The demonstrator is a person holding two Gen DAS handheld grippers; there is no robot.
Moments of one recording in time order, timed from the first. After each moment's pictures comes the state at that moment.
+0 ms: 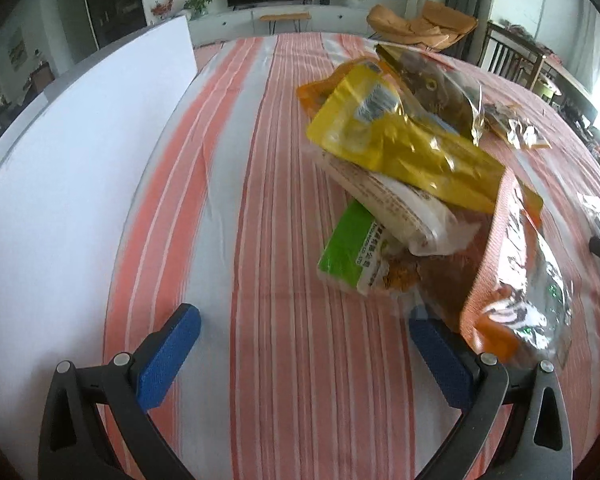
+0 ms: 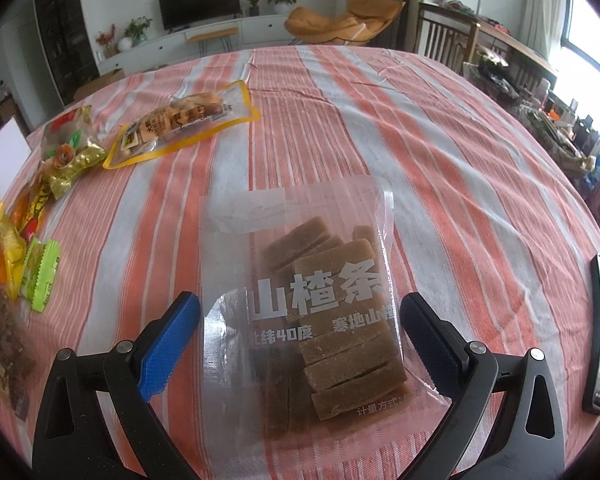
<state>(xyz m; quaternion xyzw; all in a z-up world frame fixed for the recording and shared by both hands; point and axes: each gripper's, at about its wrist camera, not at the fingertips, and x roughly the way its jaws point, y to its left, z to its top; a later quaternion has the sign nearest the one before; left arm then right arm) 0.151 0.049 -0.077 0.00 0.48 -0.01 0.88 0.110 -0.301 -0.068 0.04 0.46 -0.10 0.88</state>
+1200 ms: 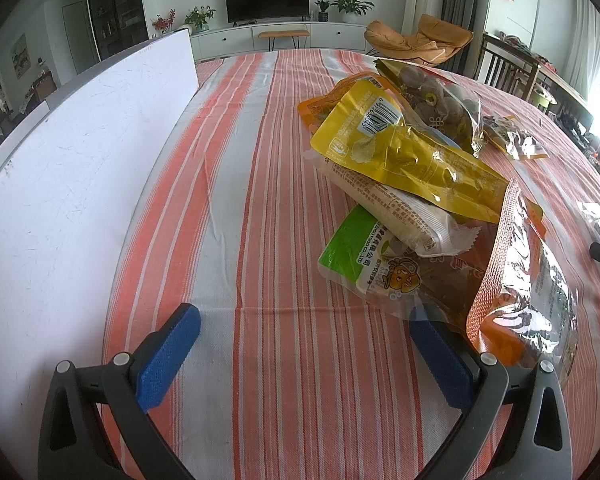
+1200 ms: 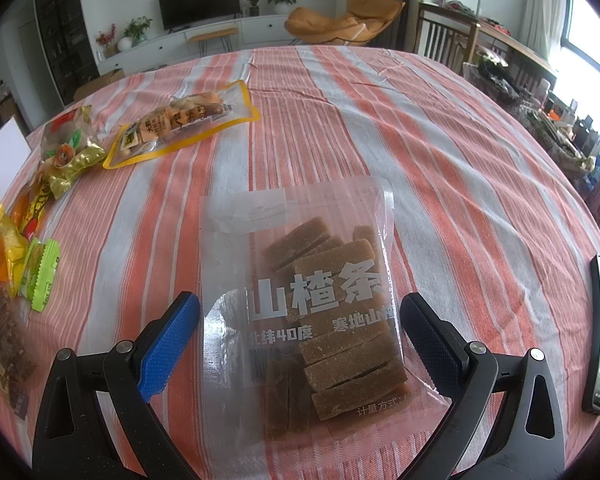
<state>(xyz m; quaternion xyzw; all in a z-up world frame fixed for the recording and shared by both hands) 0.150 0.052 -0.079 0.00 0.46 -0.02 0.89 0.111 -0.300 -0.069 0.04 0.46 -0.10 0.88</state>
